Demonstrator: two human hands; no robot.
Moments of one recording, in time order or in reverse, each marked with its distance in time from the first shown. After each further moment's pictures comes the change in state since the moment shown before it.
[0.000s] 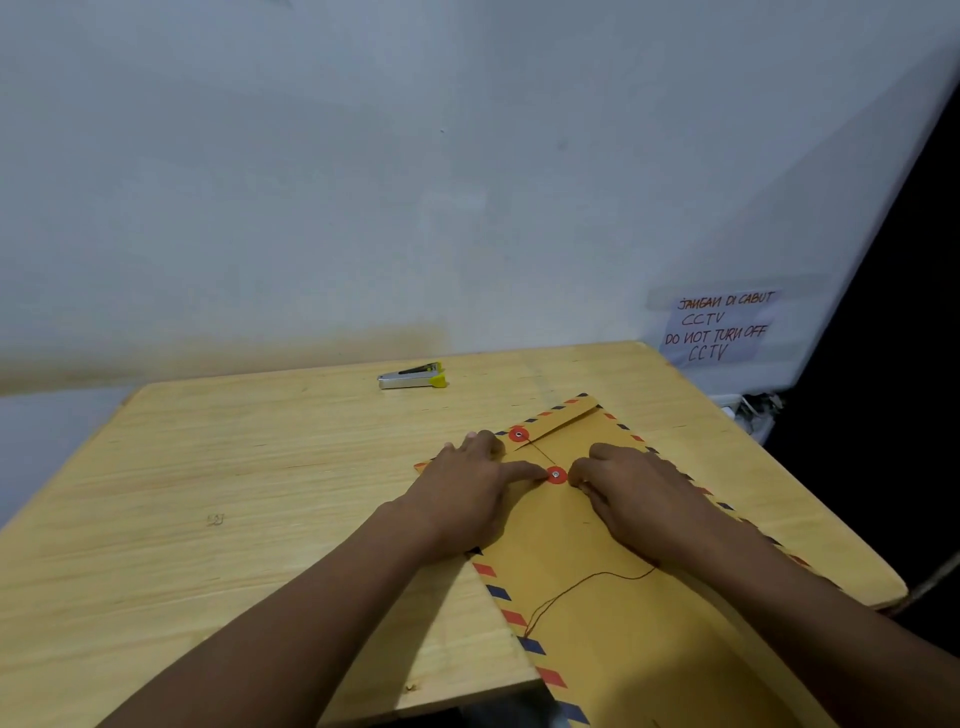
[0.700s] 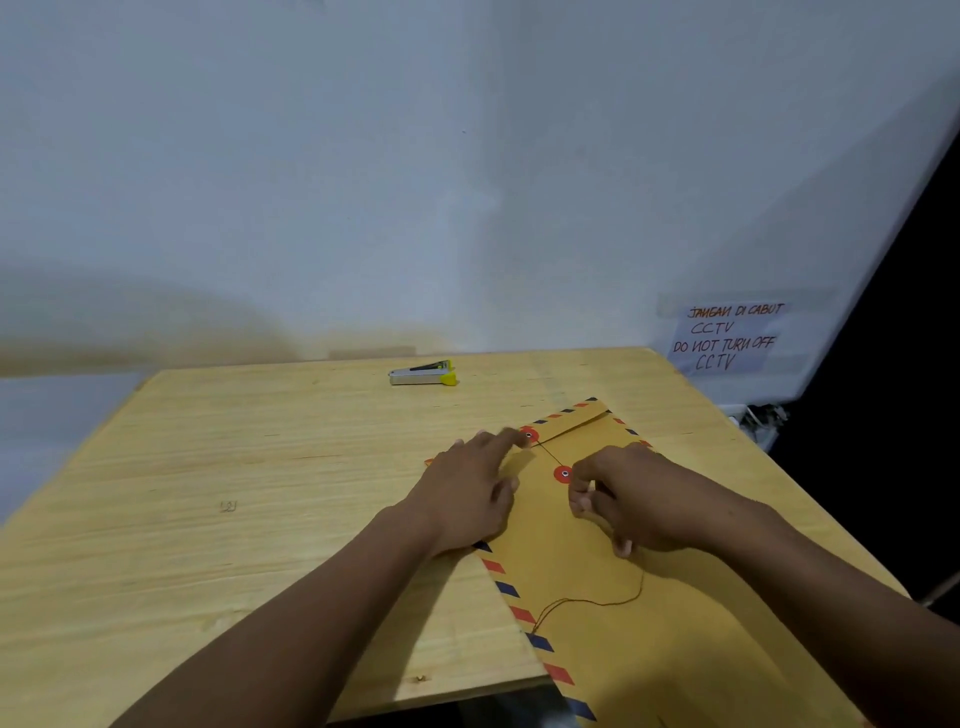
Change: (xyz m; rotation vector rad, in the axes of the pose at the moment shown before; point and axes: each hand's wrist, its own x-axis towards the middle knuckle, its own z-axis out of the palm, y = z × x) left_hand -0.002 -0.018 0.019 -0.328 0.214 -0.022; right_hand 0.000 -0.018 -0.033 0.314 -0.281 0.105
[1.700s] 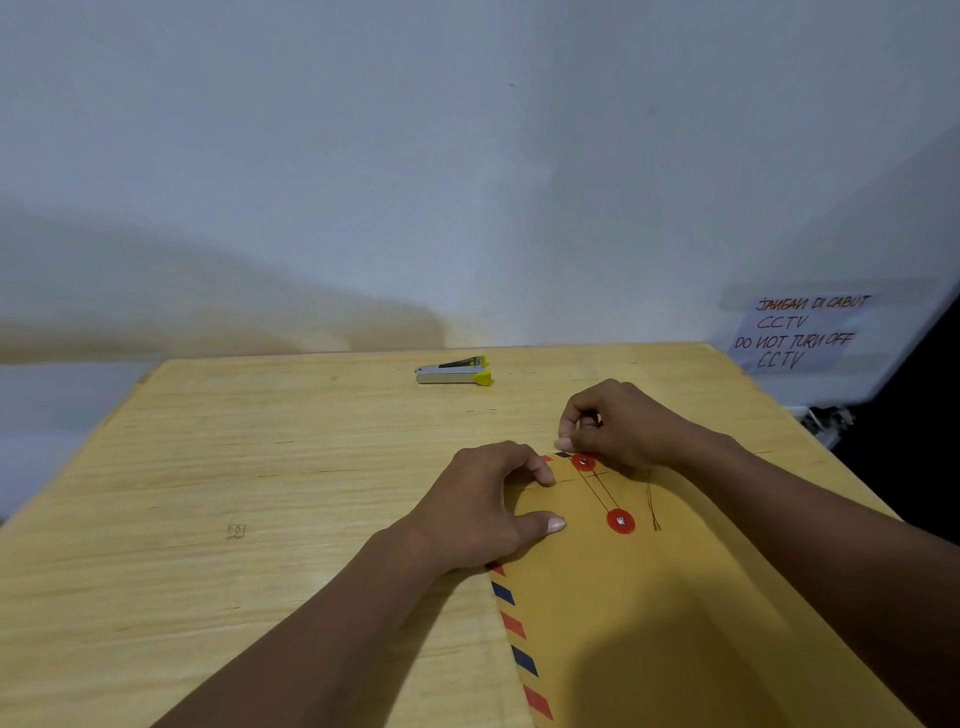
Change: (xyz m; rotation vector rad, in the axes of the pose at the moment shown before) left_hand 0.007 -0.036 -0.004 -0.363 0.077 -0.046; right_hand 0.140 0.012 -0.009 0.165 0.157 -0.200
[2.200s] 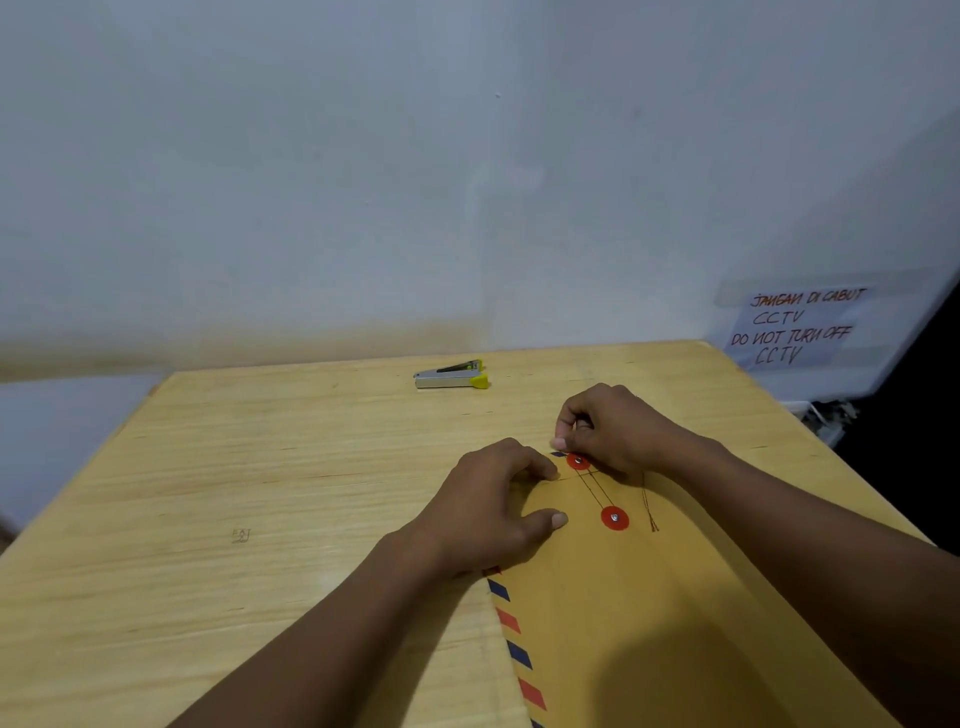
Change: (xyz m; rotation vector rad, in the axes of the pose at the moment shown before) left_hand 0.001 0.009 0.003 0.112 -0.006 0.029; right_hand 0.000 -0.001 0.009 -0.038 0.045 0.060
